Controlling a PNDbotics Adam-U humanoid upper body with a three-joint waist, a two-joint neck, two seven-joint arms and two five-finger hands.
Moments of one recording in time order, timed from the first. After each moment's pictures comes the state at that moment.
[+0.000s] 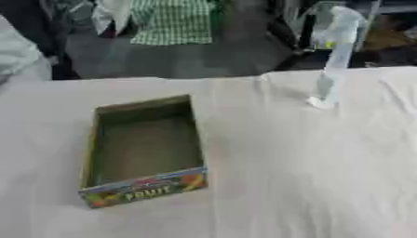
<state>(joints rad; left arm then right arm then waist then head) -0.18 0.50 0.12 -1.98 0.74 -0.10 0.50 -0.64 -0.53 -0.12 -1.67 -0.02 0.03 -0.40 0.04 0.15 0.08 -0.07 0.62</state>
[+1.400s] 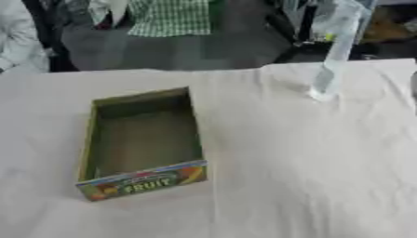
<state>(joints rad) -0.16 0.50 0.12 -1.98 0.32 0.01 0.53 -0.65 -0.43 -0.05 -1.75 -0.24 0.10 -0.42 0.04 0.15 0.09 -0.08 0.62</state>
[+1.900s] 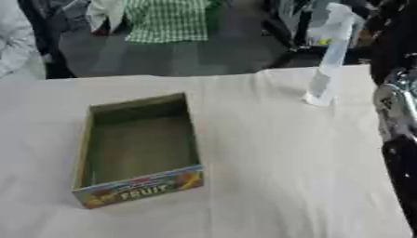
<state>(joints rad) -0.16 0.50 0.11 -1.98 0.32 0.01 0.54 -0.64 -0.33 0.03 -1.82 -0.40 0.10 -0.51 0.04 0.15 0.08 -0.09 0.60</state>
